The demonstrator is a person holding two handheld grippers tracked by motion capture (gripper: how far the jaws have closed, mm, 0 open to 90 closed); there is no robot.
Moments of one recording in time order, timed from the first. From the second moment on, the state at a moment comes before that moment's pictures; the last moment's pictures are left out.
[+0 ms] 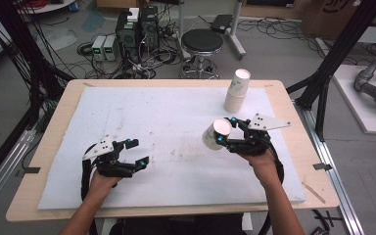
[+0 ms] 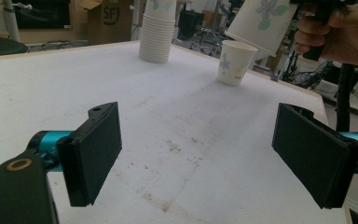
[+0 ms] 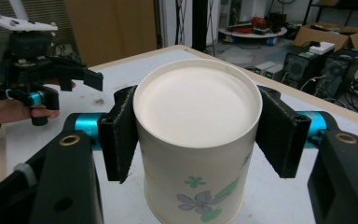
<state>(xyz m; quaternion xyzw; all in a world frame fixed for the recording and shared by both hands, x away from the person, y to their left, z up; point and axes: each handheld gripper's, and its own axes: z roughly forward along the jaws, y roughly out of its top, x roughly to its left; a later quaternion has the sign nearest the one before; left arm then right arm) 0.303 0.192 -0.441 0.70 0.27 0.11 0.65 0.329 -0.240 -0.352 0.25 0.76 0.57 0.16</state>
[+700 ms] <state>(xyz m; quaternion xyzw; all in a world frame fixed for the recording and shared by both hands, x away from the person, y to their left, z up) 0.295 0.179 -0.430 0.71 0.22 0.13 0.66 0.313 -0.224 -0.364 0.22 0.78 0.57 0.13</state>
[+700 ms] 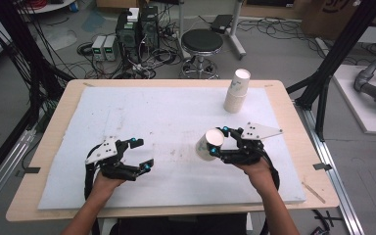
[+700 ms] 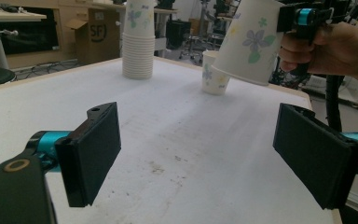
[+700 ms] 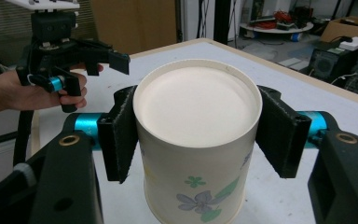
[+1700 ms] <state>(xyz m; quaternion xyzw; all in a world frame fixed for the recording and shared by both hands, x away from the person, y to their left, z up) 0.304 0.132 -0.423 0.74 0.16 0.09 0.65 0.311 -0.196 -0.370 0.18 0.79 0.58 0.08</state>
